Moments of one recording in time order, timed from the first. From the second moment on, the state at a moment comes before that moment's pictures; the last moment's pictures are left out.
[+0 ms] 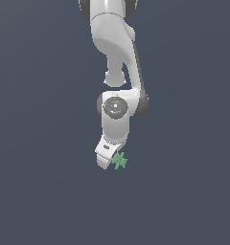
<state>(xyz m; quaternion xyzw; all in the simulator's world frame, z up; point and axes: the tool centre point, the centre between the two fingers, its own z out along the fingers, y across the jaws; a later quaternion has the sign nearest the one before) 0.056 0.001 0.081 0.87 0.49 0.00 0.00</state>
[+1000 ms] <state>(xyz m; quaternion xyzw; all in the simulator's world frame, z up) 0.061 0.001 0.057 0.84 0.55 0.00 0.00</state>
